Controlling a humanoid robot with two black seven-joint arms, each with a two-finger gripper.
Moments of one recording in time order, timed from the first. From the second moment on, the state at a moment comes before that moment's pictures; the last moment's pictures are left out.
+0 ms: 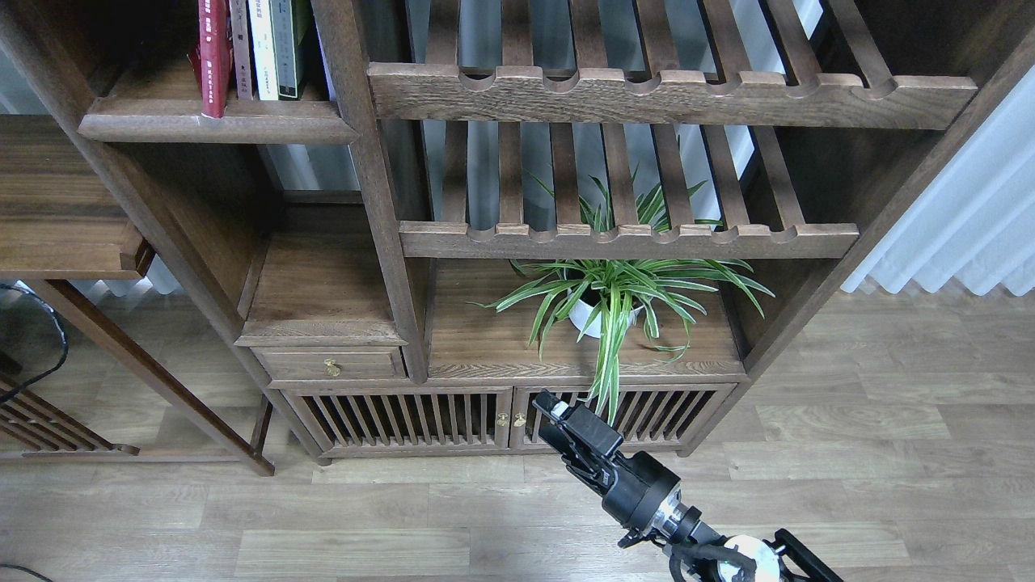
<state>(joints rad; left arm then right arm) -1.22 0.36 -1.44 -0.67 0.57 -0.49 0.23 -0.06 0.01 1.08 1.07 0.08 0.53 -0.35</state>
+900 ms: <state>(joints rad) -1.29 0.31 -1.24 -0.46 0.58 -0.49 -0.21 -0.07 0.01 1.09 1.09 0.08 0.54 -0.35</state>
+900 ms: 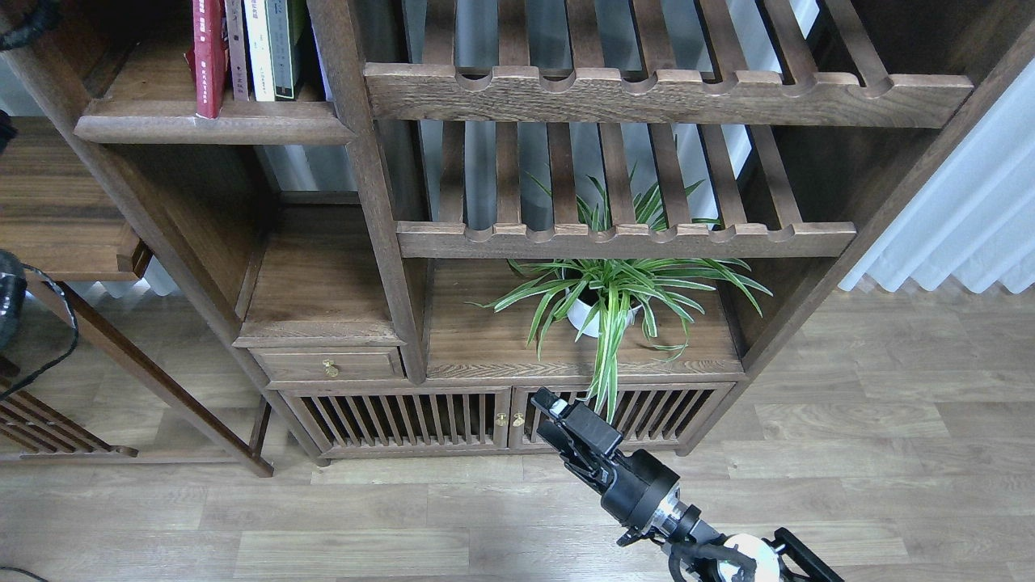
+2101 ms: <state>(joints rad) -1.27 0.15 -1.21 -0.28 0.55 -0.49 -0.39 -0.07 0.01 1.09 1.09 0.09 0.55 -0.35</state>
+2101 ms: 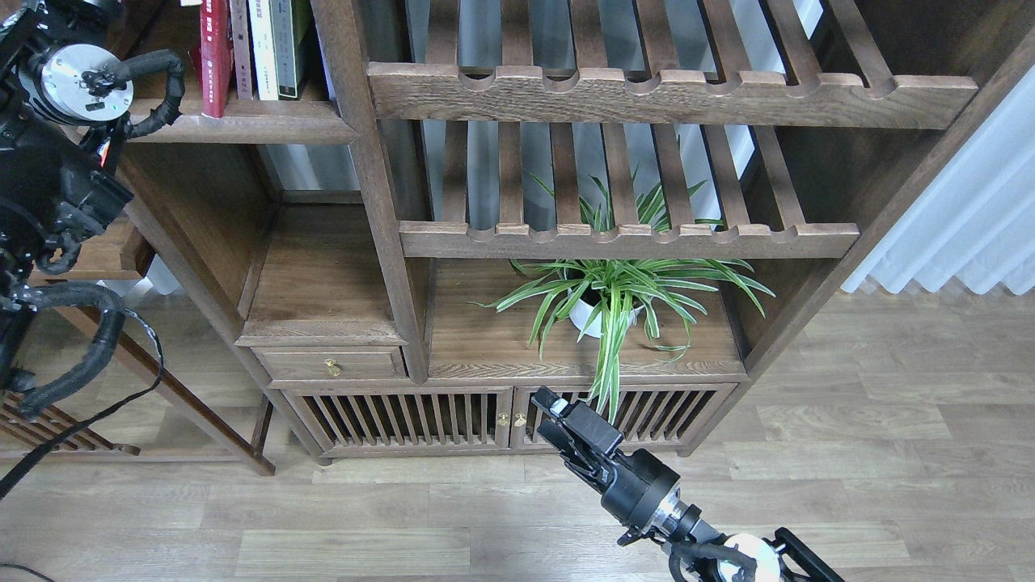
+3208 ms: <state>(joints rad) -0.53 0.24 -1.41 -1.20 0.43 -0.49 -0.24 -0.07 0.02 1.10 1.16 0.09 0.53 -0.34</state>
